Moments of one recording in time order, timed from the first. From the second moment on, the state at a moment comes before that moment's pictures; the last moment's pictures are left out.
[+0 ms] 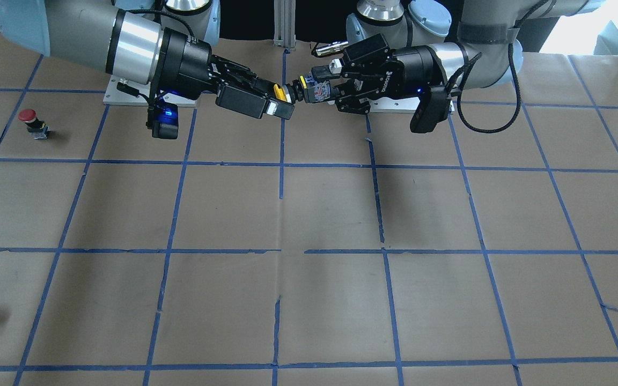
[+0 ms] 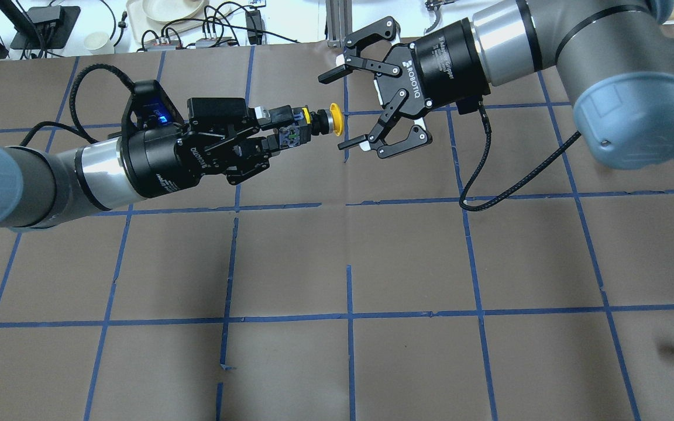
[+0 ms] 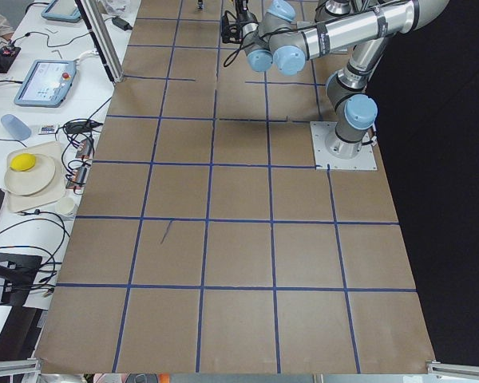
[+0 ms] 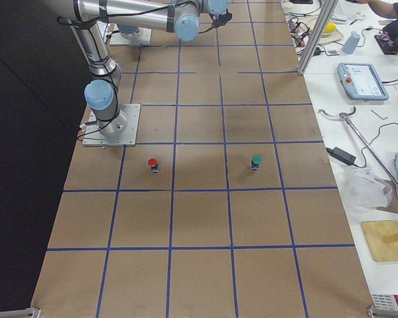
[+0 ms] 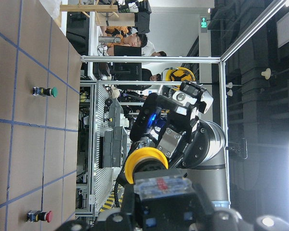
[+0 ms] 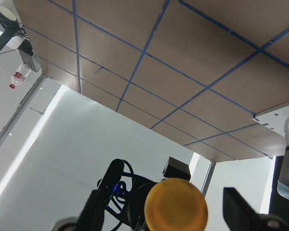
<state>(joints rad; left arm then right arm) -1.37 -1.45 -1.95 -2.42 -0.05 1.09 1.59 -1.56 1.74 -1.68 -0.47 1.01</state>
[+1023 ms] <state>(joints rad) -1.38 -1.45 -1.96 -2.42 -0.05 1.09 1.60 -1.56 1.74 -1.66 -0.47 1.03</state>
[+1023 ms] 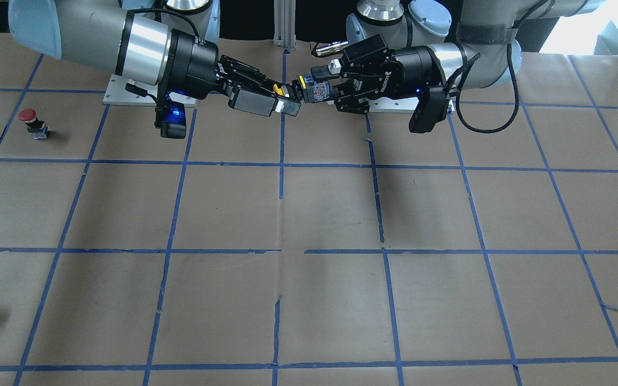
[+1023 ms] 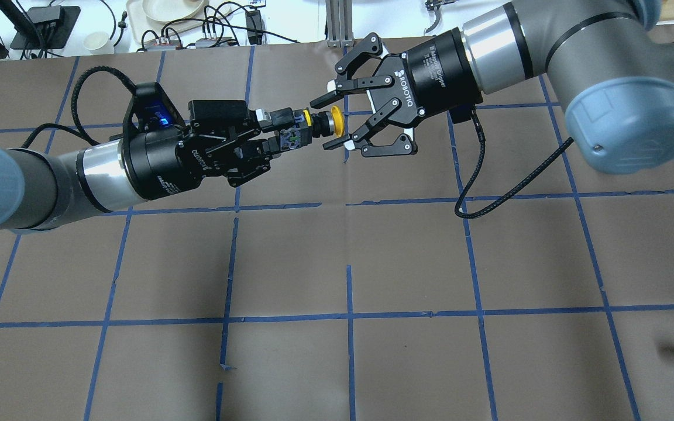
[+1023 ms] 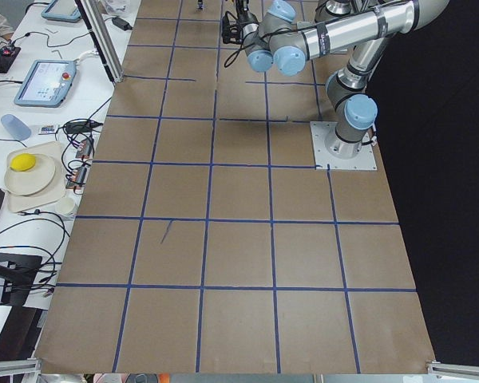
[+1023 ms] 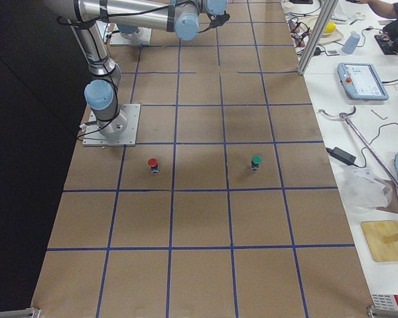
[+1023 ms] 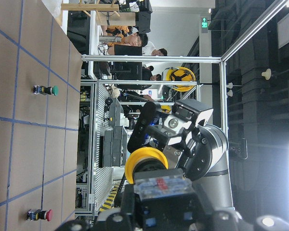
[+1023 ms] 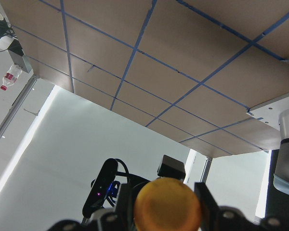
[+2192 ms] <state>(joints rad) -1.37 -1.45 -1.94 -2.43 -0.01 1.02 1.57 -1.56 1.71 -1.66 -0.50 1.06</state>
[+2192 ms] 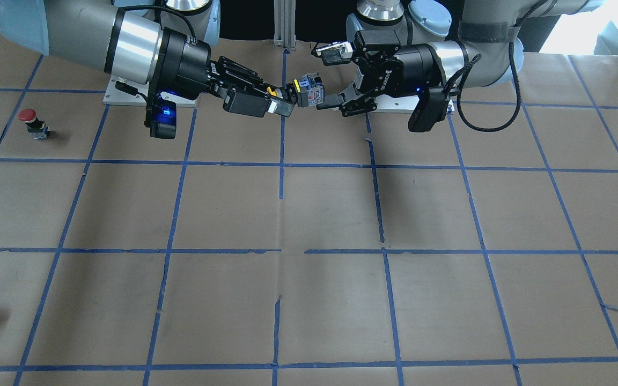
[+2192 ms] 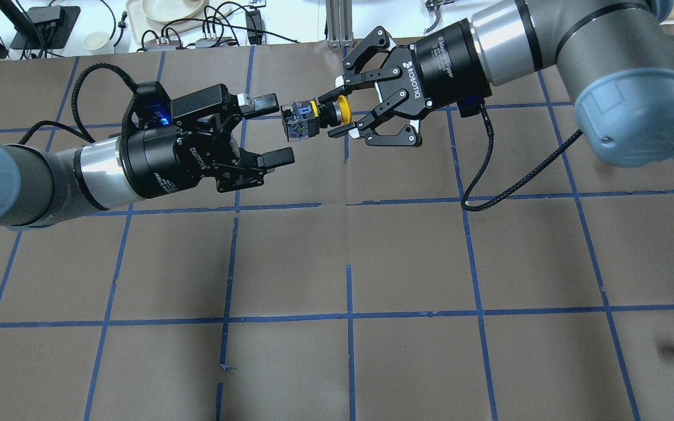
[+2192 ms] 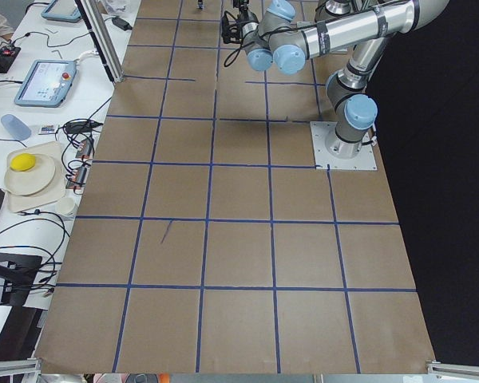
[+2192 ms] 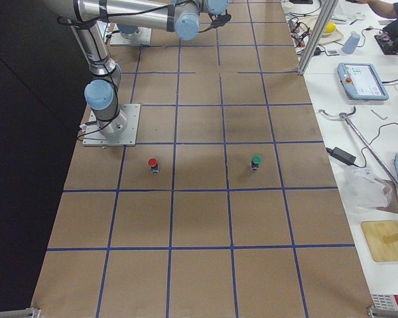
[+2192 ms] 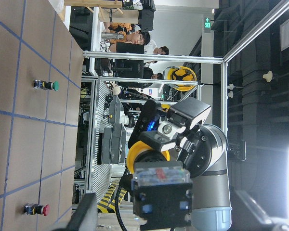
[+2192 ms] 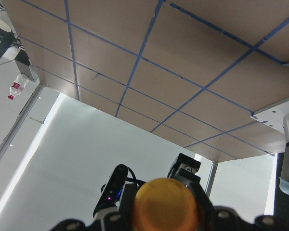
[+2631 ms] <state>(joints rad) -1.34 -1.51 -1.86 -2.36 0.17 0.91 1.48 -1.57 1.65 -1.67 -0.64 0.95</state>
